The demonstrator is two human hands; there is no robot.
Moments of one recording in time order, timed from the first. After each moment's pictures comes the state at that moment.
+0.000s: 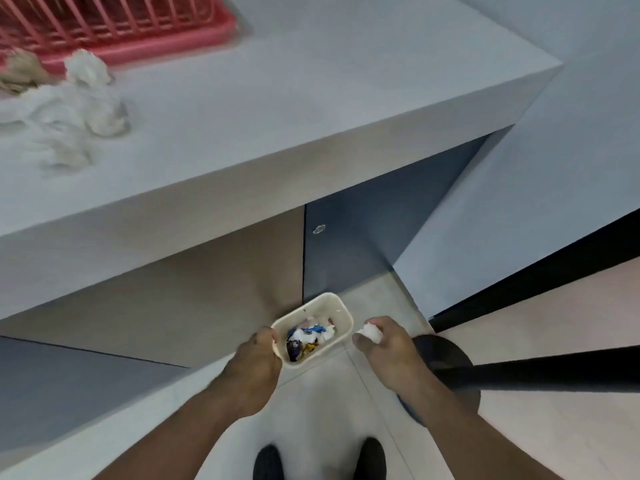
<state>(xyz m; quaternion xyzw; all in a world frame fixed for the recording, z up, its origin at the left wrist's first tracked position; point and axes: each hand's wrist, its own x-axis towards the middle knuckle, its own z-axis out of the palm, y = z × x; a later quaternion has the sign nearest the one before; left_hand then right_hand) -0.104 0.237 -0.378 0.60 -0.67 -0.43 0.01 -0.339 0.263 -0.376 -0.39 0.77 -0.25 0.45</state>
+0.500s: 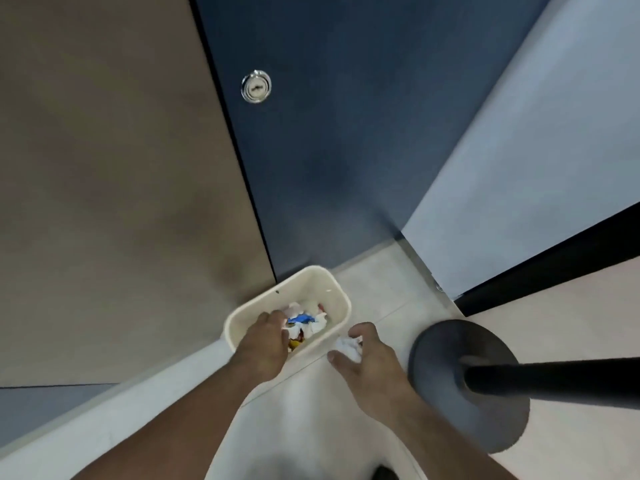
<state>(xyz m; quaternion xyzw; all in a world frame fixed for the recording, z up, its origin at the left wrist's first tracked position) -0.187 0.175 -0.694 0.62 -0.69 -0.37 -0.04 -0.366 0.258 -0.641 -0.43 0.74 -0.20 0.47</state>
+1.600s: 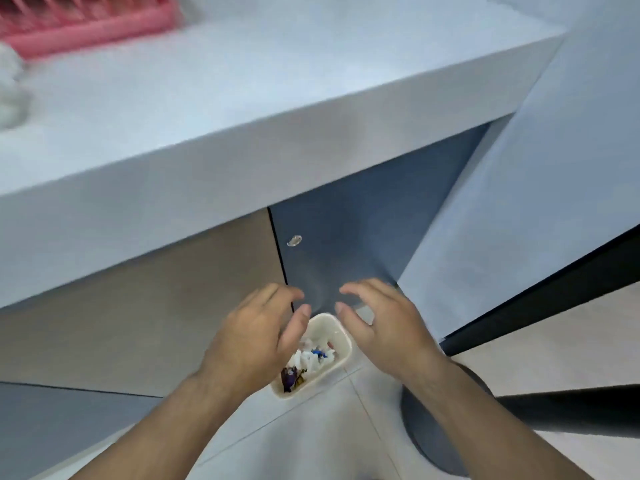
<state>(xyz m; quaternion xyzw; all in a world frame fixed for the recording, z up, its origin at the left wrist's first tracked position) -0.176 0.185 -0.360 0.53 -0.81 -0.18 0.18 -0.382 0.204 -0.386 -0.68 0.65 -0.26 0.22</state>
